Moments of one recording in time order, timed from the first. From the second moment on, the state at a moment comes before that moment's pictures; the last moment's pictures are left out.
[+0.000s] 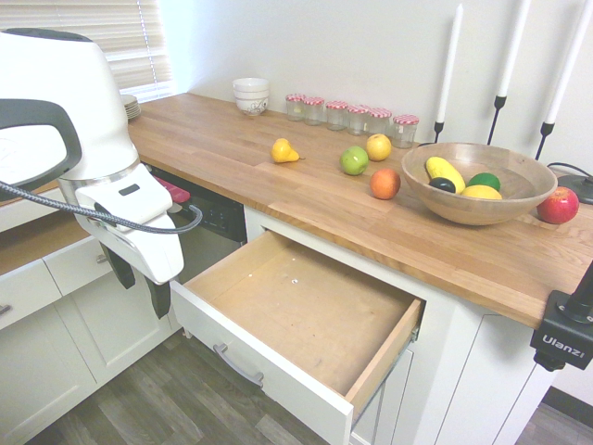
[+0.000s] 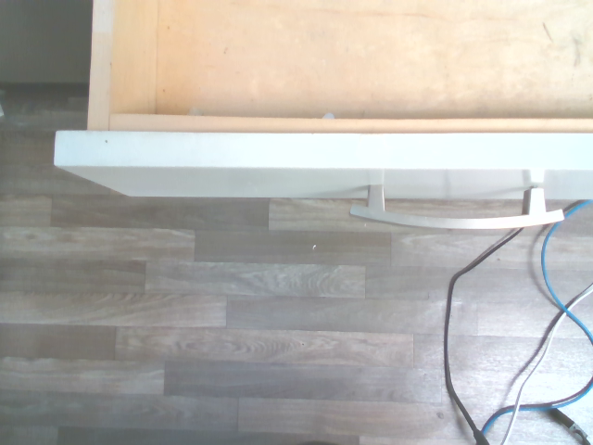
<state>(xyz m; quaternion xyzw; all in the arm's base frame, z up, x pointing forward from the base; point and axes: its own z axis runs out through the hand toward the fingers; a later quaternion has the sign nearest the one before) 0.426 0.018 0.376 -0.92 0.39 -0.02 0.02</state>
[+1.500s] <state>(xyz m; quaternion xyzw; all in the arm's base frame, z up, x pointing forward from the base) 0.467 -0.039 0.166 -0.92 0.40 0.04 0.00</state>
